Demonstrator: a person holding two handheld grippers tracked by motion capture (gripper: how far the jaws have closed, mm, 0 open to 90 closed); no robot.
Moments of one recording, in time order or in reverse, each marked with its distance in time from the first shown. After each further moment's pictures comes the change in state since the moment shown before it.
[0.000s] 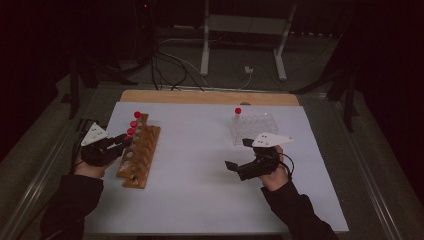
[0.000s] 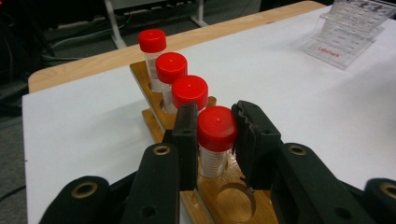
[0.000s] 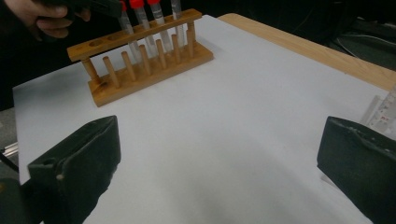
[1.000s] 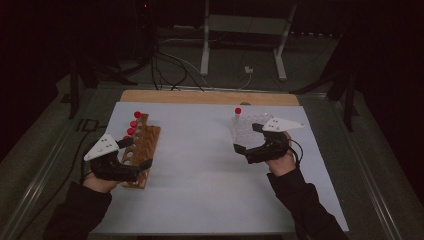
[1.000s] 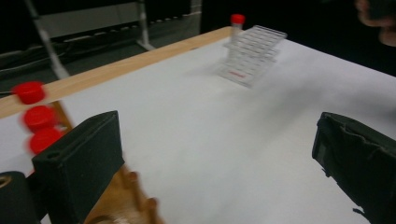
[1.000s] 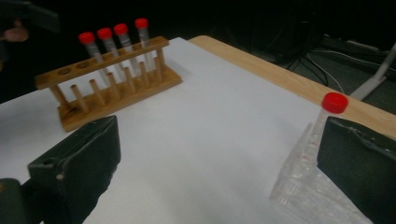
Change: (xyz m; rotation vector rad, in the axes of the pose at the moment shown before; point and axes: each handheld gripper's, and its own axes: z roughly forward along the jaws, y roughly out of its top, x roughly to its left) left arm -0.065 0.016 -0.022 -0.091 -0.225 0.073; right arm -0.030 0.025 -0.014 -0.055 -0.078 0.001
